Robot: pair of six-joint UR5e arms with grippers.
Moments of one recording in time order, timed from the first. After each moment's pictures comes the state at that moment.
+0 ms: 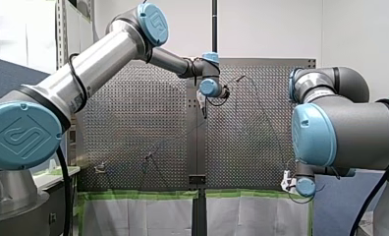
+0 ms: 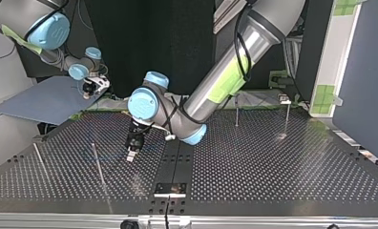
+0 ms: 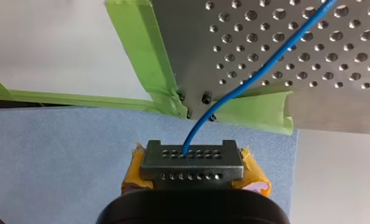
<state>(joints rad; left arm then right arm) -0.65 -2.37 -0.86 -3.00 -1.79 -1.79 1.58 -0.34 1.35 -0.68 1.64 1.66</state>
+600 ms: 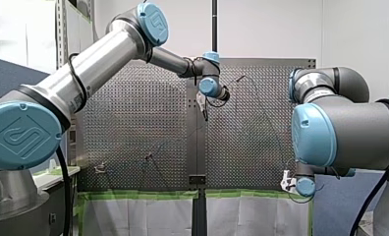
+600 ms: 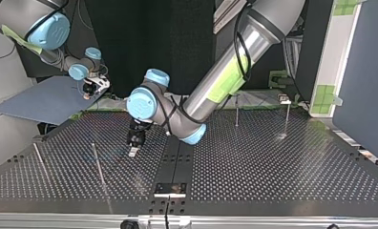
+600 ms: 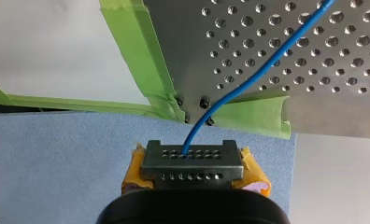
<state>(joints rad) -0.66 -2.36 -0.86 -3.08 -1.79 -1.90 1.58 -0.34 1.35 -0.68 1.63 1.67</state>
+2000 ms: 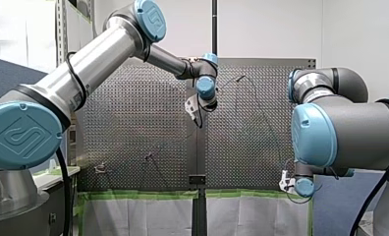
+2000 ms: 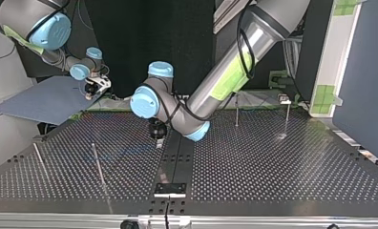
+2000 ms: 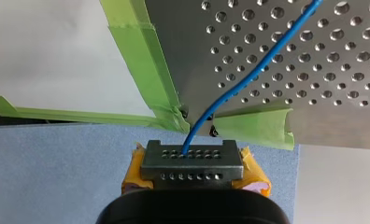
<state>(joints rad) -0.65 -2.34 -0.94 -3.23 -2.03 -2.16 1.59 -0.34 1.35 -0.68 1.62 1.68</state>
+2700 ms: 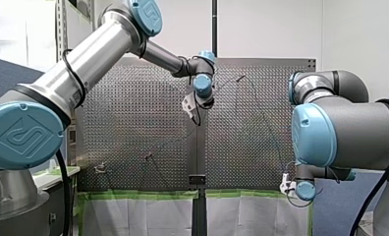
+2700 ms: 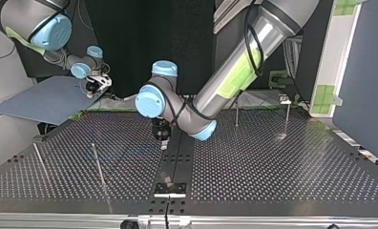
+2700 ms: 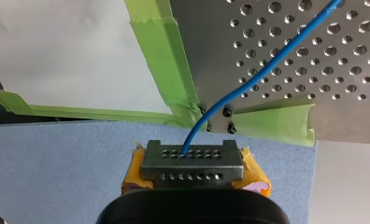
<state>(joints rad) -0.63 -2.28 -1.00 -3.19 -2.02 -2.20 1.58 -0.32 1.35 -0.69 1.61 1.69</state>
